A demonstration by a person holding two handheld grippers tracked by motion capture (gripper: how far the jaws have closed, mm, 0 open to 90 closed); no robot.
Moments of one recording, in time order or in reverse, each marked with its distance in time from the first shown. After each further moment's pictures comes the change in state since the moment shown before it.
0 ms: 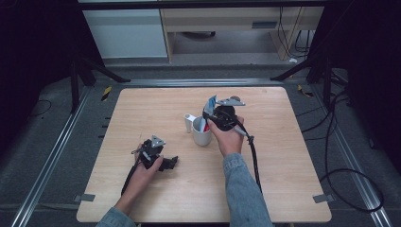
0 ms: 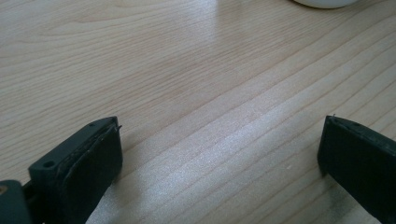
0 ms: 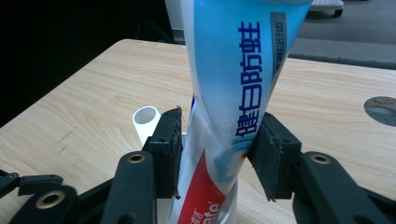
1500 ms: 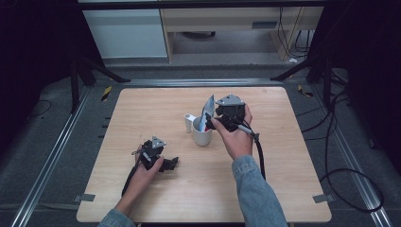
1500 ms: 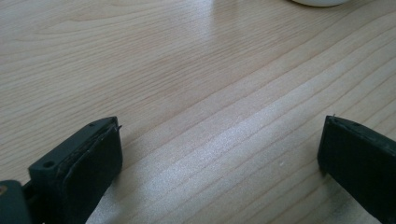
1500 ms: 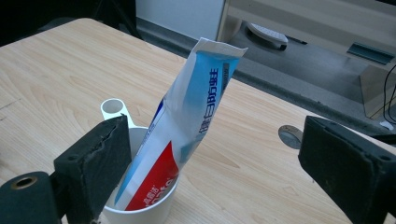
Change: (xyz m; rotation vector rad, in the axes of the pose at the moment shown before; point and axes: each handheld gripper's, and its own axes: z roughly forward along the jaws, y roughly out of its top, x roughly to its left) left arm -0.003 -0.001 0.000 -0.006 0.001 -0.003; right arm 0.011 0.021 -0.040 0.007 -0.181 -0.272
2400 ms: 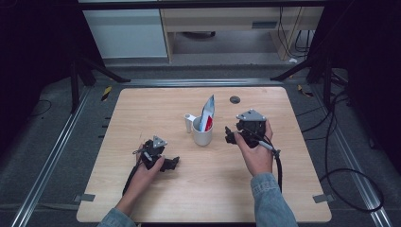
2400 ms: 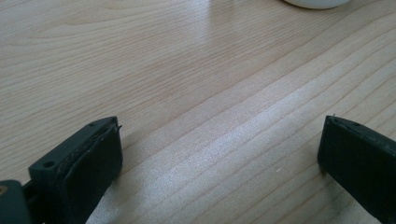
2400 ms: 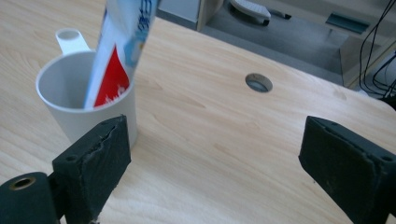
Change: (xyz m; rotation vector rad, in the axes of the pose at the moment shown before) left arm -0.001 0.002 0.002 0.006 -0.007 0.008; right arm -0.030 -0.055 -0.036 0.078 -0.068 0.026
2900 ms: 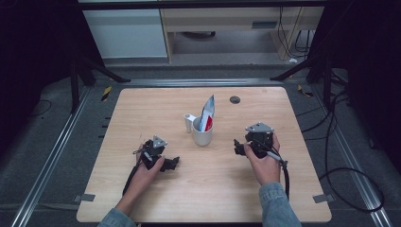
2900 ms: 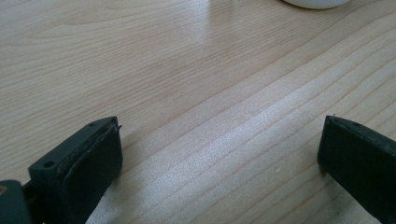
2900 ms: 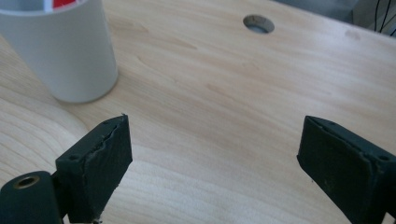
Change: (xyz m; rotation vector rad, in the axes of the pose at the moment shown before) left arm 0.000 0.000 0.000 -0.002 0.000 -0.002; right arm -0.016 -0.052 0.010 0.101 0.021 0.056
